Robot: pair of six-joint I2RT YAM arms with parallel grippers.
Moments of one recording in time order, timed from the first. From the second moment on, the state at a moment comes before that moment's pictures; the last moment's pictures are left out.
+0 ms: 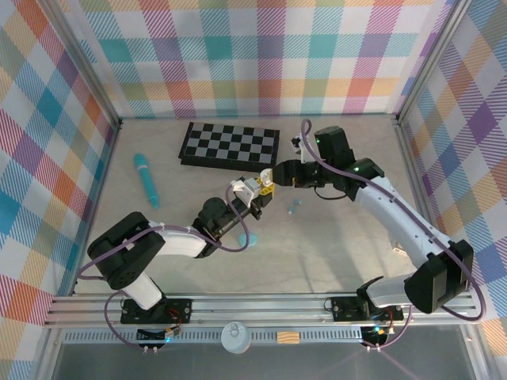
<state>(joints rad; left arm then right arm) -0.80 1.60 0.56 1.18 0.08 0.04 0.51 1.35 1.28 -0.62 -0.55 0.46</state>
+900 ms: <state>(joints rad) -0.78 1.58 0.56 1.17 0.15 0.05 0.50 1.43 1.38 -0.79 -0.47 0.40</state>
